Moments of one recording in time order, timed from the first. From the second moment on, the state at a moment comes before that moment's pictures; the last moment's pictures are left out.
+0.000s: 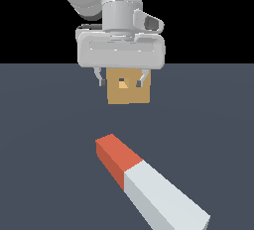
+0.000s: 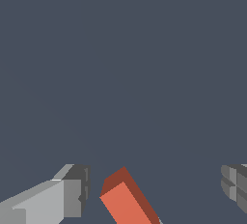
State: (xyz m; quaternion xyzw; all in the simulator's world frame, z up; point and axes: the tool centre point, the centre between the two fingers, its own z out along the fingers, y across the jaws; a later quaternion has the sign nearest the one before) arm -0.015 0.023 0.145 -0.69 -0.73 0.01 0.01
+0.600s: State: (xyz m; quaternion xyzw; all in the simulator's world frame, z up) arm -0.015 0.009 0.141 -0.67 -0.74 0.01 0.01
